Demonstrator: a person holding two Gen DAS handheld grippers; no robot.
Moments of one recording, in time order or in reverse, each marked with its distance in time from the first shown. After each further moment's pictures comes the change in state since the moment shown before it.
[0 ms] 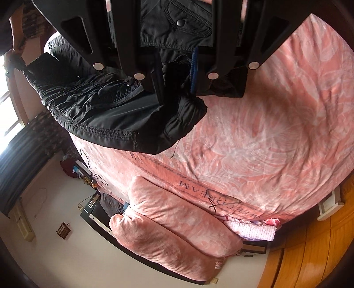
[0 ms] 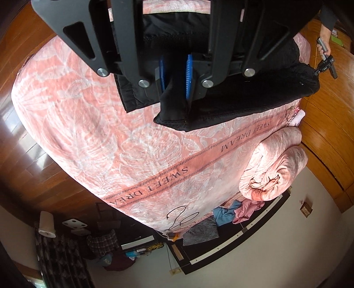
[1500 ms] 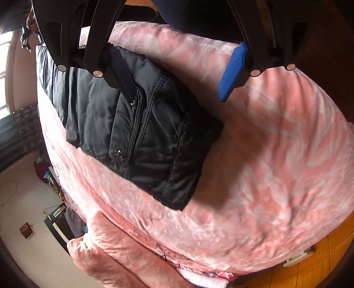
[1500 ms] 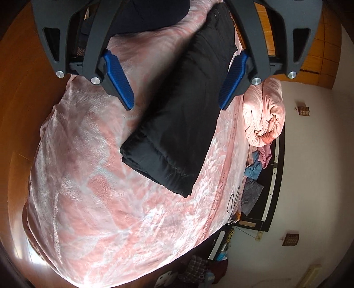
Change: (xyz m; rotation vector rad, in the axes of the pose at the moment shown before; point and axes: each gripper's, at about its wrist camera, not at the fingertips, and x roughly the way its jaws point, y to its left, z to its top) left arm 0.012 0.056 -0.120 -0.183 0.207 0.141; right arm 0.007 -0.088 -0.183 0.772 -0.012 0.135
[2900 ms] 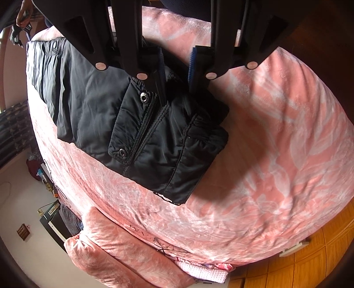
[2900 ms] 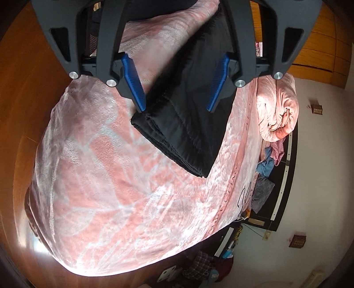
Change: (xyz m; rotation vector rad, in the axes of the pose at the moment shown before) left arm 0.005 -0.010 0.002 0.009 -0.074 0.065; right arm -0.001 -0.003 0.028 -0.022 -0.007 -0.072
